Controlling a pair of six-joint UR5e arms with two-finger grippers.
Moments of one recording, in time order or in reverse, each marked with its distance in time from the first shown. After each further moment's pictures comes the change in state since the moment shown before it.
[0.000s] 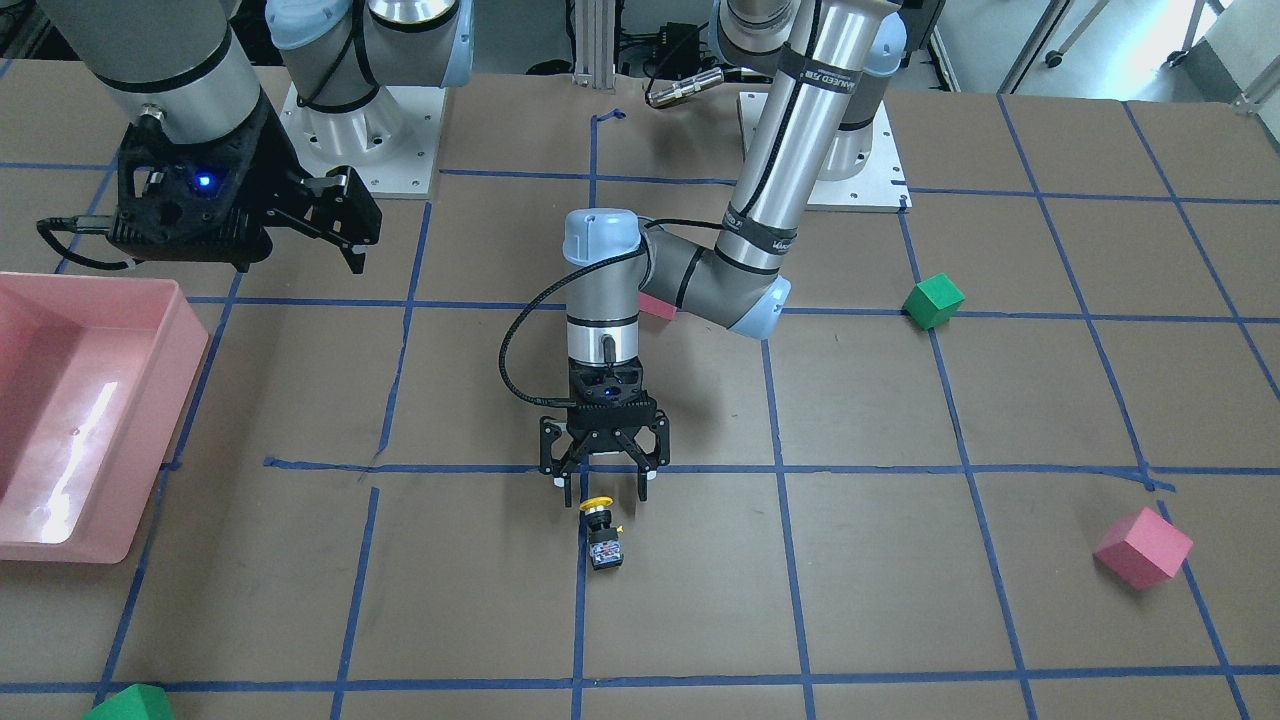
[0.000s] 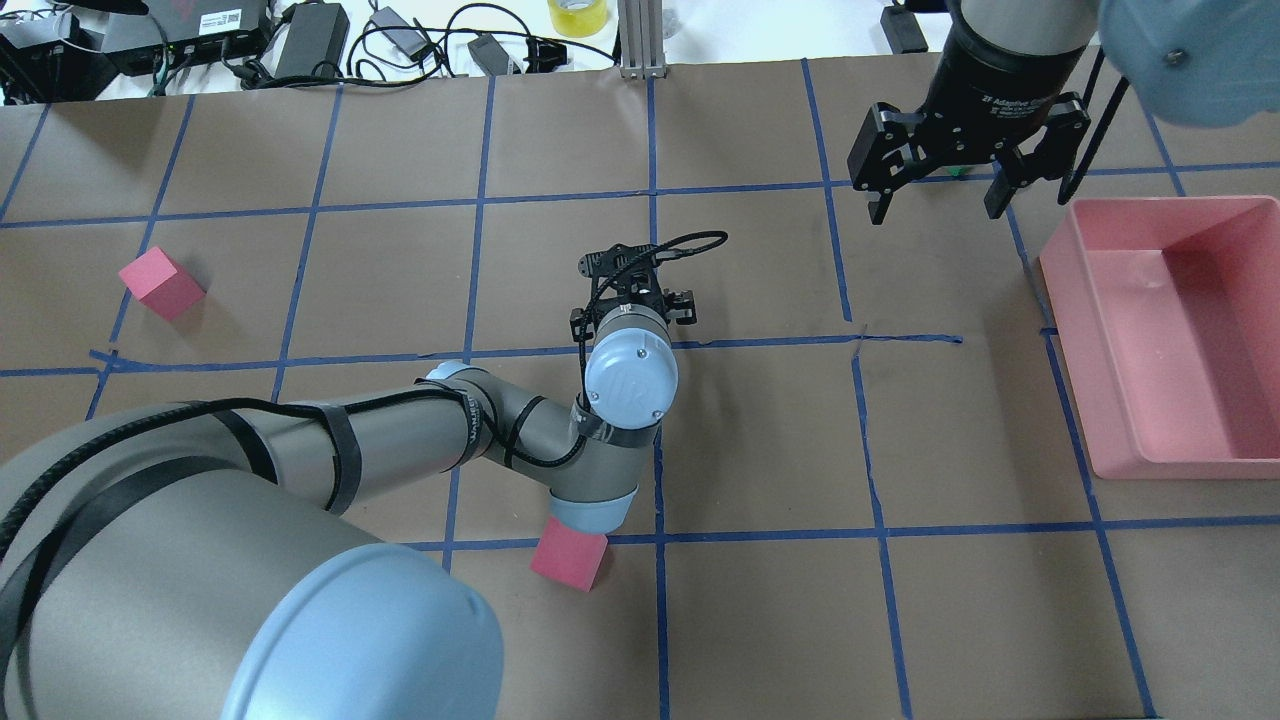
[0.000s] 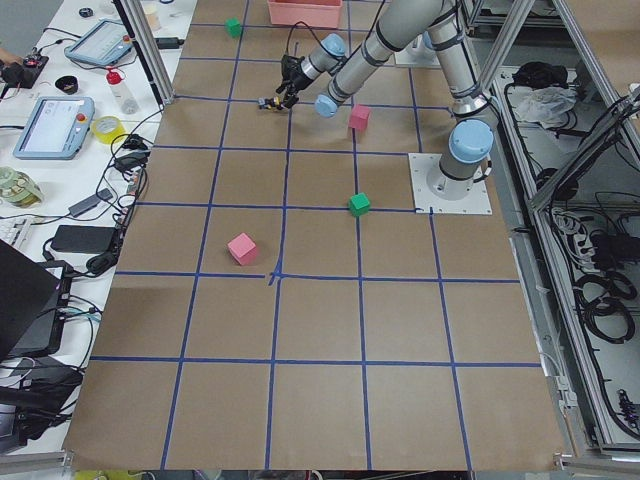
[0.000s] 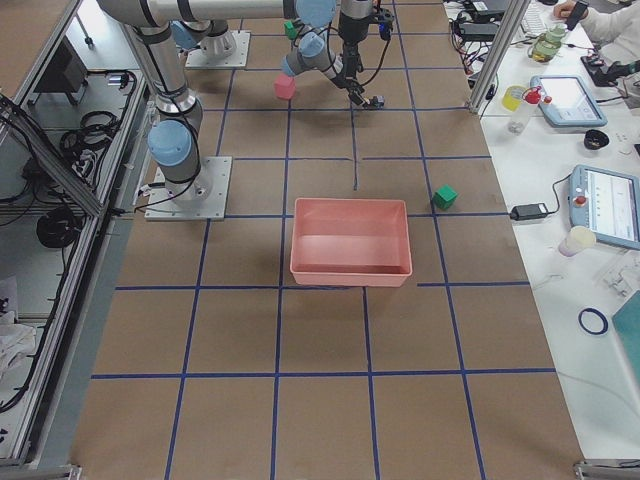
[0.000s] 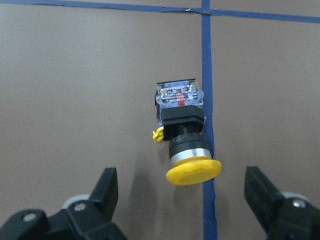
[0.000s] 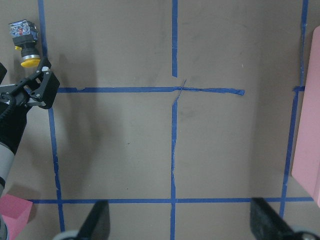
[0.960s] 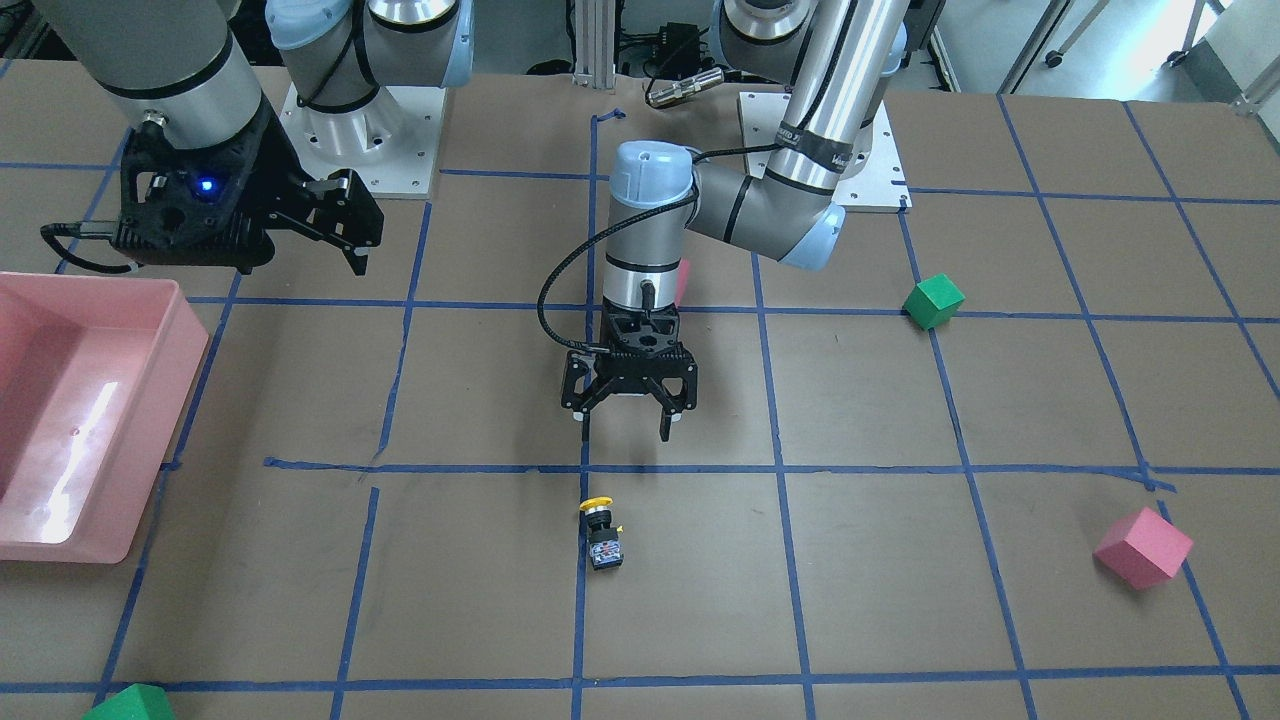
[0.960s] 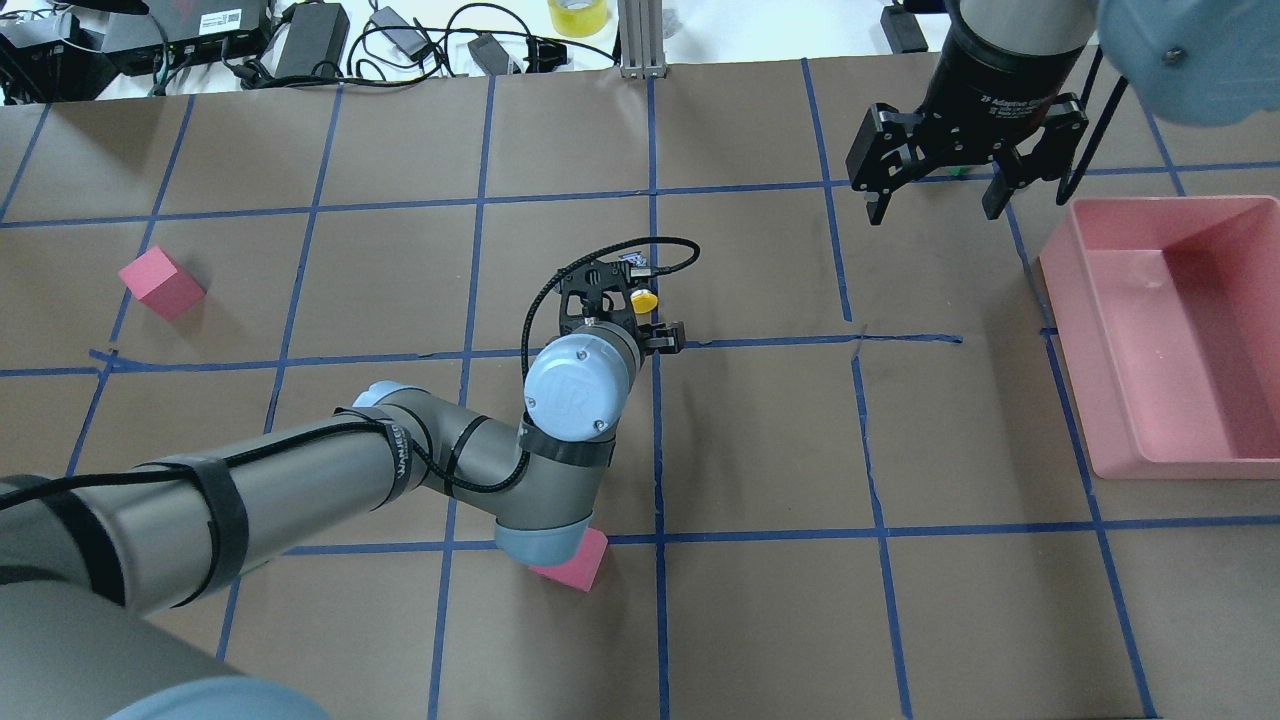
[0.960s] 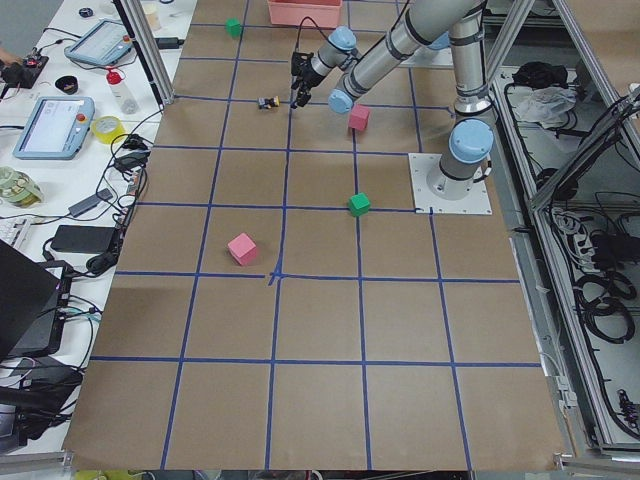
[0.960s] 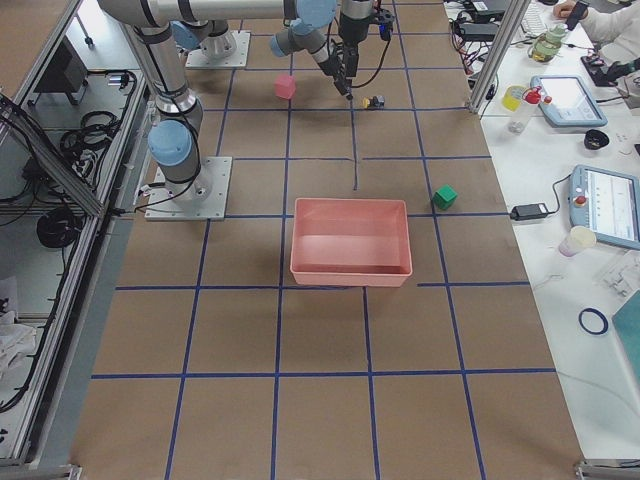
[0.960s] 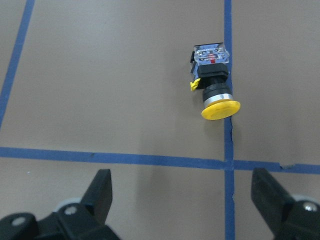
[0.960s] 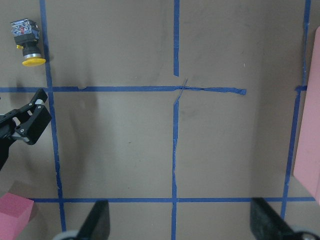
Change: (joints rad) left arm 0.030 0.150 -0.131 -0.090 -0.146 0.051; right arm 0.000 0.001 0.000 0.003 0.005 -0.003
